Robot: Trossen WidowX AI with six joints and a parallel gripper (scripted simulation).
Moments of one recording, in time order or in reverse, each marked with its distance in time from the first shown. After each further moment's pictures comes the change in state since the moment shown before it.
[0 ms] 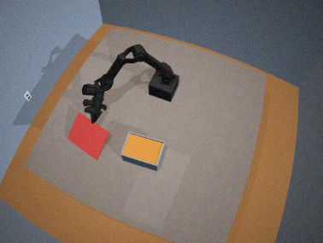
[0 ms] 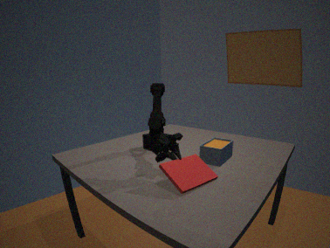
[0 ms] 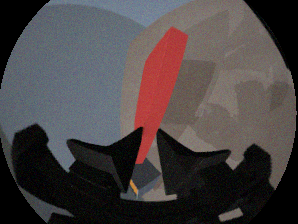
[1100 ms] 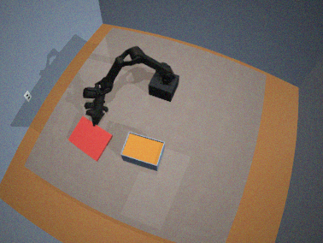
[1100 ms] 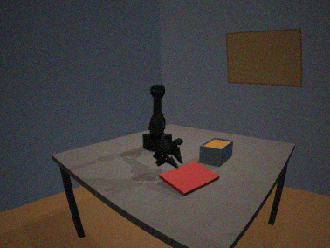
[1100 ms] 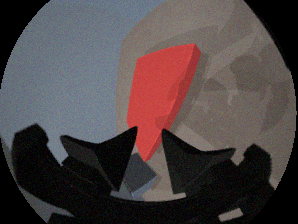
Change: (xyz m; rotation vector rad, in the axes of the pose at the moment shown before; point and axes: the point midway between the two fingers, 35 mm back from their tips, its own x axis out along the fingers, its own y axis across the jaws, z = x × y) arm 0.014 -0.019 -0.005 0.016 0.020 -0.027
